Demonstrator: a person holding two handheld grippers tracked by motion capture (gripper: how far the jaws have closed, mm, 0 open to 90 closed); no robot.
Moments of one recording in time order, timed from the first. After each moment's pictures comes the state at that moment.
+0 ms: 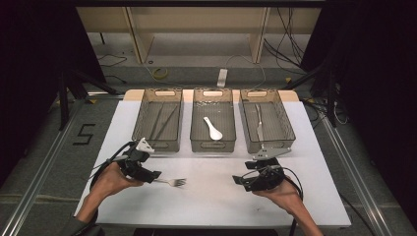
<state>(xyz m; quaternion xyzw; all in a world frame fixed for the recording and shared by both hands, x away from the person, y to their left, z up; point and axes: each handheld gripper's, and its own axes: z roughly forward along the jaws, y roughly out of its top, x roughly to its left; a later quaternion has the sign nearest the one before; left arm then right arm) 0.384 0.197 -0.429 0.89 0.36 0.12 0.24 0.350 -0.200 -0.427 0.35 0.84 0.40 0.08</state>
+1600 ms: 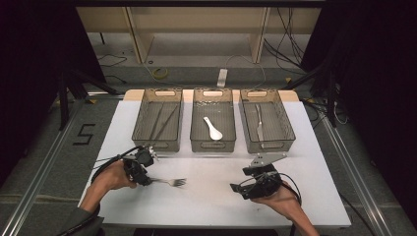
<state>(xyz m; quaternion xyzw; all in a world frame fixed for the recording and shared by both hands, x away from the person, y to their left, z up) 0.403 0.190 -0.462 0.95 0.31 0.05 0.07 0.340 -0.193 -0.433 0.33 0.86 0.39 0.07</state>
